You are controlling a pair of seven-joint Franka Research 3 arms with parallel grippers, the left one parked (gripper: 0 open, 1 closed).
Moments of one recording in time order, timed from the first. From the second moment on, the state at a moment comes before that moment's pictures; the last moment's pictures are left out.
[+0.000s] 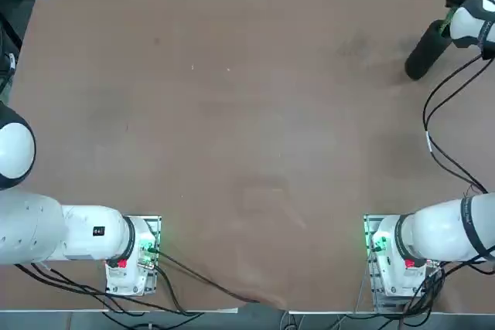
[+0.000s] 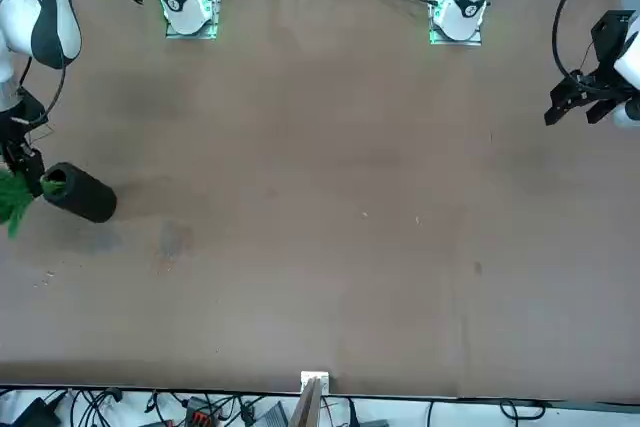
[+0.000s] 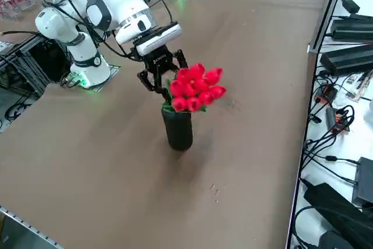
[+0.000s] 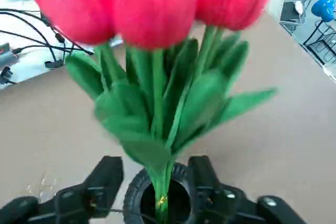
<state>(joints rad) 0.09 -0.03 -0.42 -2.30 -0.23 2.86 0.33</state>
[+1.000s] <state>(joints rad) 0.34 -0.31 -0.41 -2.03 -0.22 1.78 0.34</state>
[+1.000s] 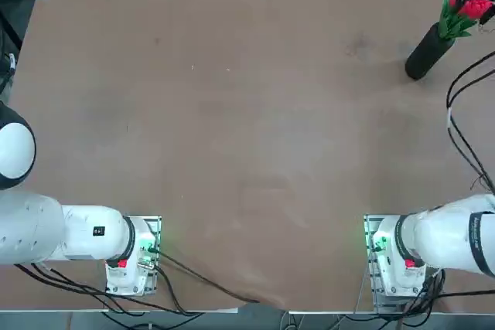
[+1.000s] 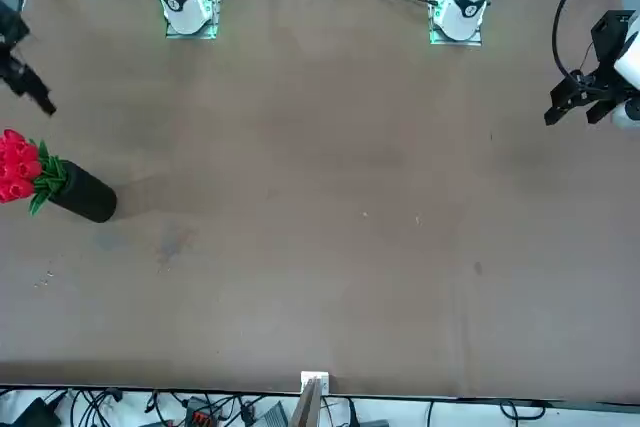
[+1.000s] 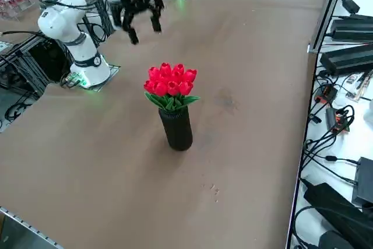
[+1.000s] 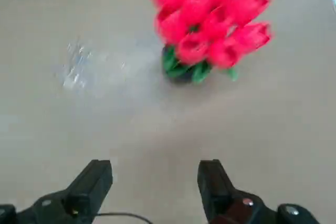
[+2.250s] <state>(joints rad) 0.47 0.12 -0.40 -1.41 0.07 1.38 -0.04</state>
